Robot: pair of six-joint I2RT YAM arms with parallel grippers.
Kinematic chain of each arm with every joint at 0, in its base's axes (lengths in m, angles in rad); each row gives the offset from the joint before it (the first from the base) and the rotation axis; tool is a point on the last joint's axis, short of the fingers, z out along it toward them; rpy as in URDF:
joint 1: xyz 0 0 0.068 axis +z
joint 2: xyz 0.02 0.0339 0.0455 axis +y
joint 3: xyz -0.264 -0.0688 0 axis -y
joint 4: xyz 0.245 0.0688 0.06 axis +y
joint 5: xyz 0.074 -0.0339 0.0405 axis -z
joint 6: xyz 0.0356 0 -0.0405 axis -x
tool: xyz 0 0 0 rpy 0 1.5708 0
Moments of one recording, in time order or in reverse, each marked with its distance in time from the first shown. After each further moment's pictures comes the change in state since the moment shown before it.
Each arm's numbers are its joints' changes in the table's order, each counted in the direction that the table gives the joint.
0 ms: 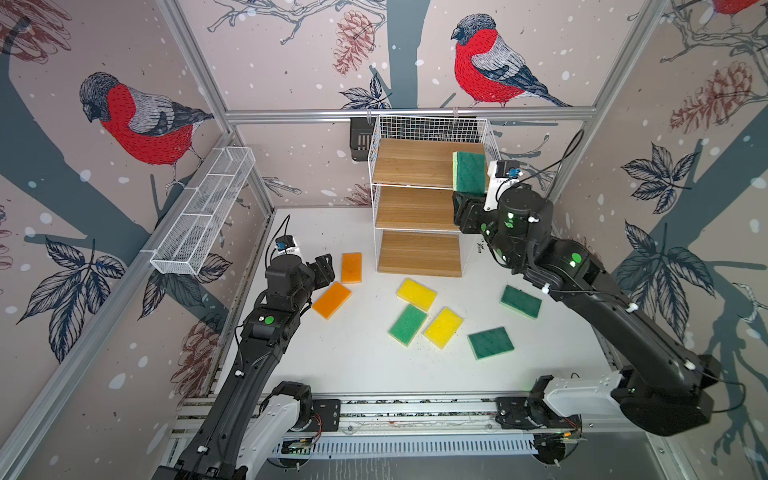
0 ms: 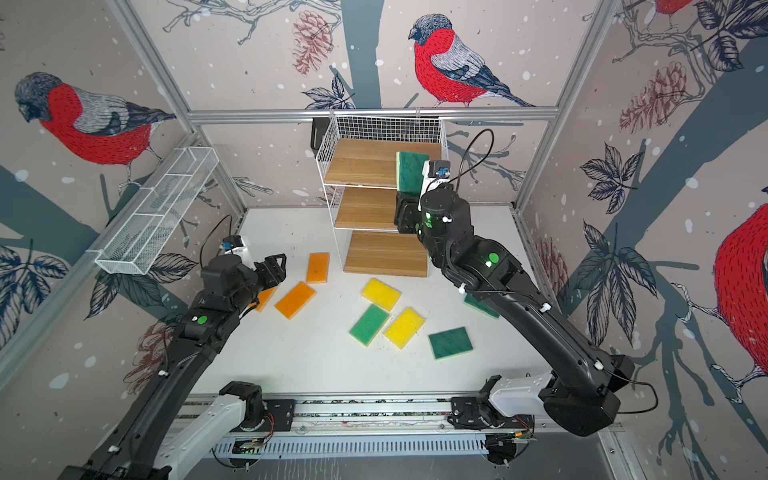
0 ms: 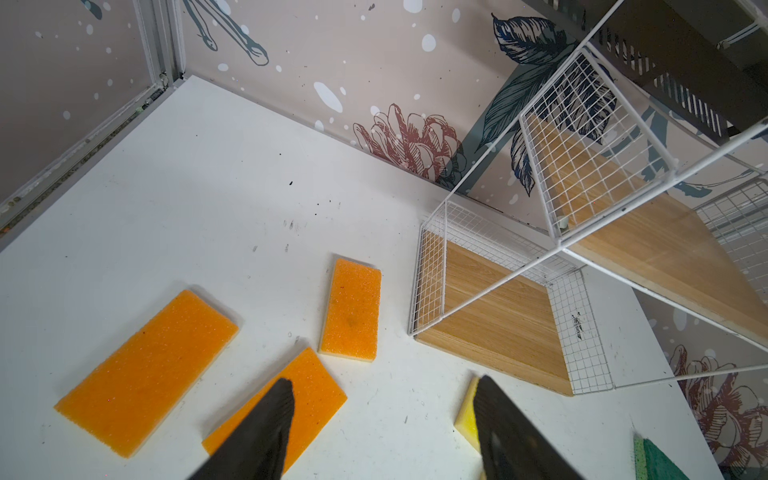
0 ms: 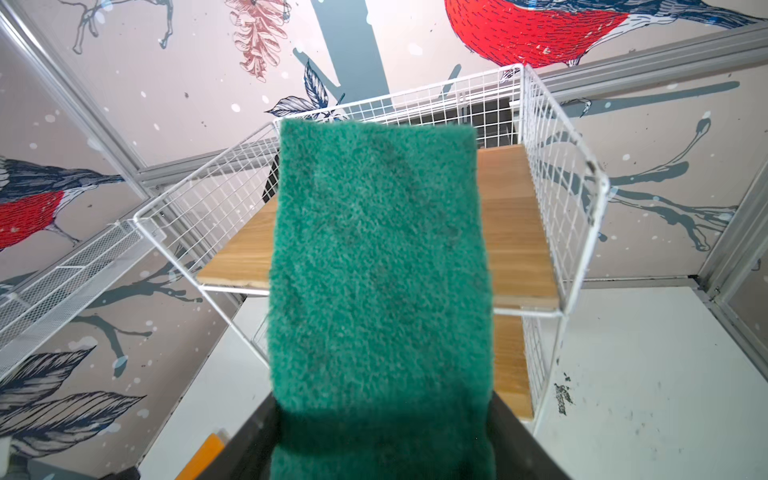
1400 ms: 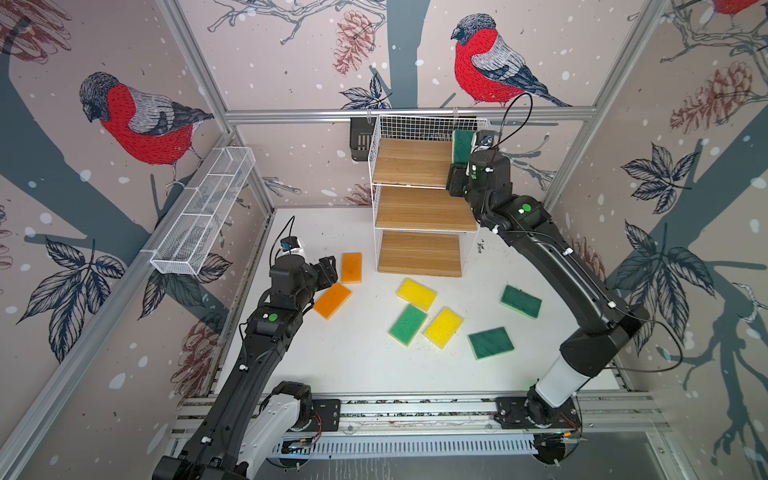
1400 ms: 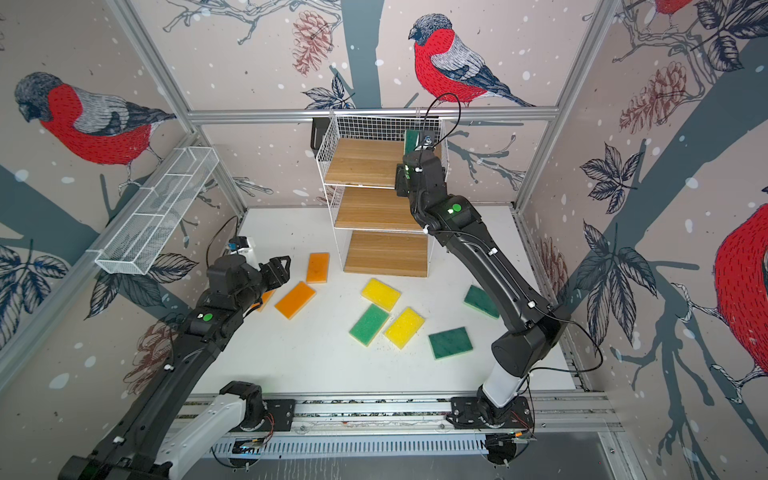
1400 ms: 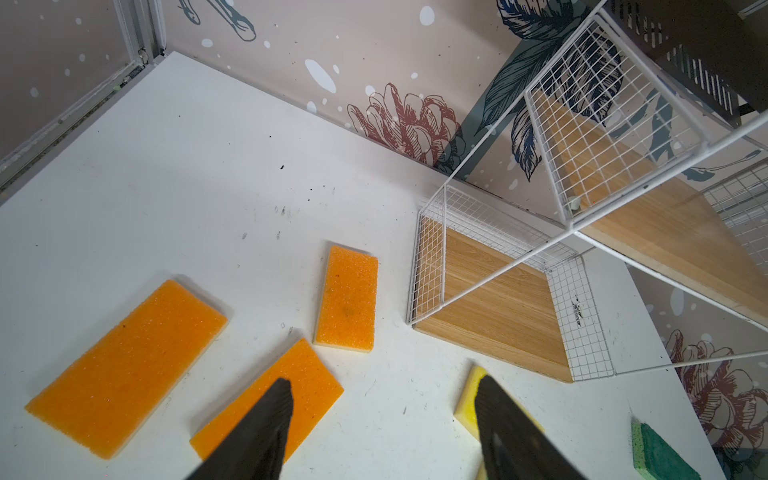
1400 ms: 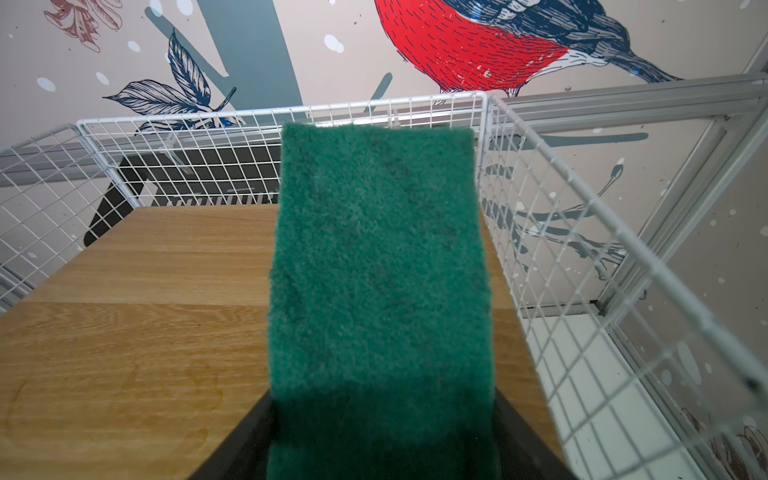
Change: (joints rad) left arm 0.000 0.027 -0.029 -0.029 0.032 0.001; right arm -0.182 0.361 0.295 0.004 0.058 0.132
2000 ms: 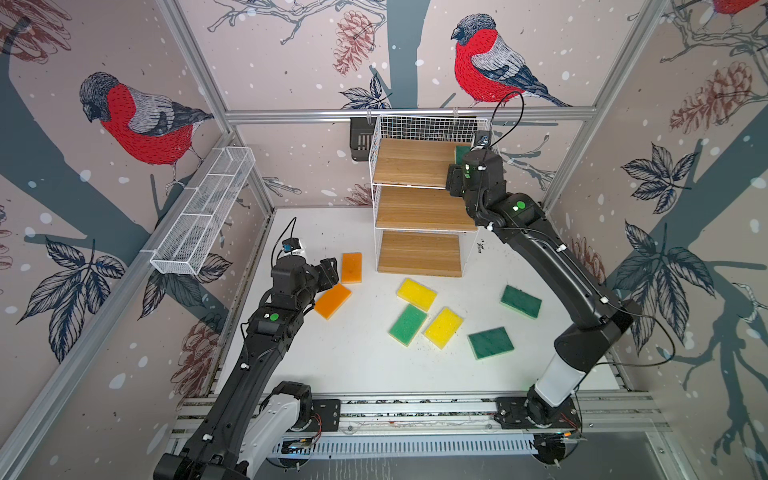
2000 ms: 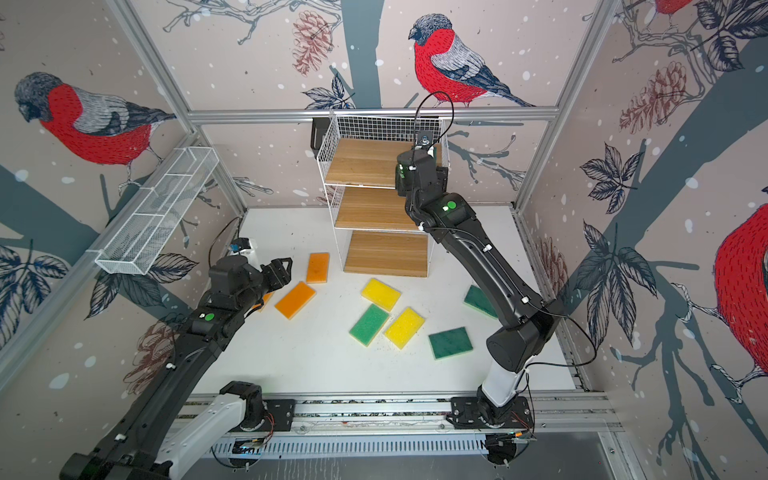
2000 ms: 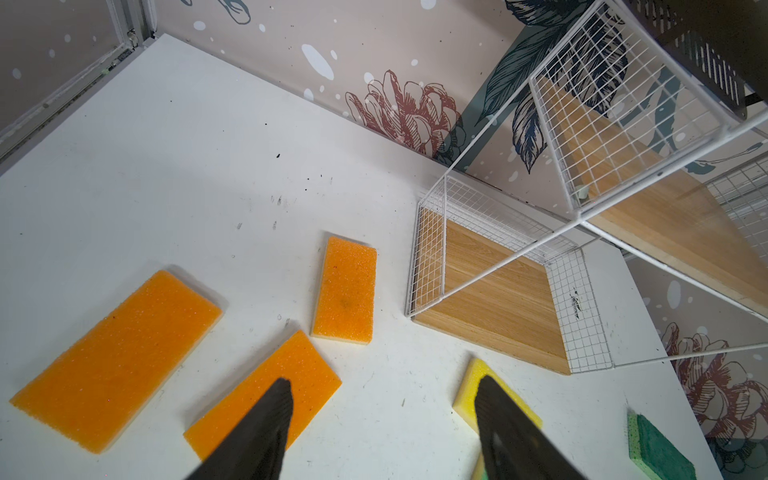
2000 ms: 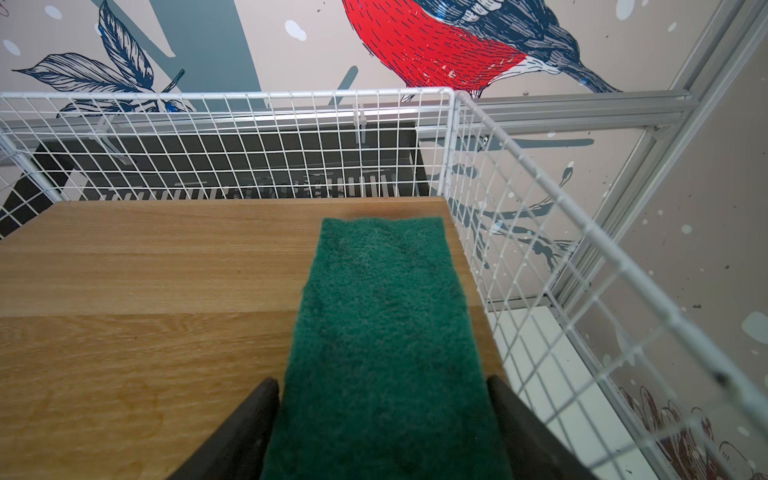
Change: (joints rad) left arm 0.000 0.006 -0.013 -0.002 0.017 0.008; right arm 0.008 0.038 0.041 0.045 0.107 0.021
